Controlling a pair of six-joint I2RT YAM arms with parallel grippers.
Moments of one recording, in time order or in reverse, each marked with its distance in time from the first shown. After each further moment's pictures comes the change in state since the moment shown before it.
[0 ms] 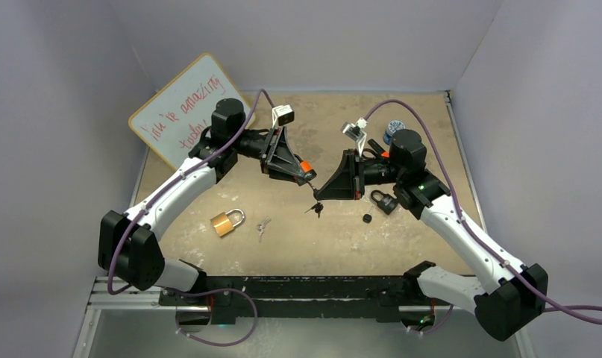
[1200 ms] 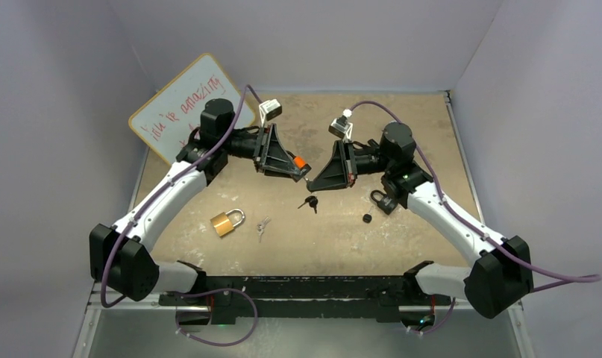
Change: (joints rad) left arm 0.027 -0.071 -0.002 -0.128 -0.089 0.218; right arm 0.005 0.148 0.009 0.278 -0.079 0.587
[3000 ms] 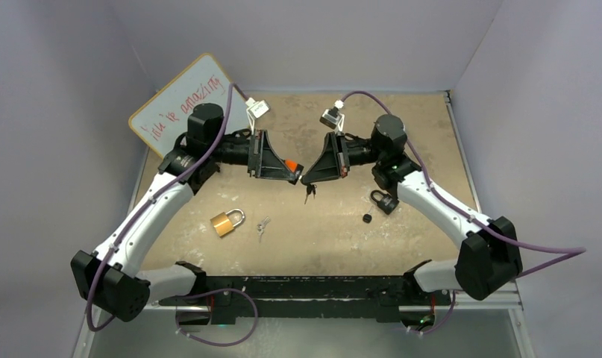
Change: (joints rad) left arm 0.005 -0.120 0.032 -0.232 -0.151 0.367; right arm 0.006 0.130 0.100 0.066 -0.039 -0.070
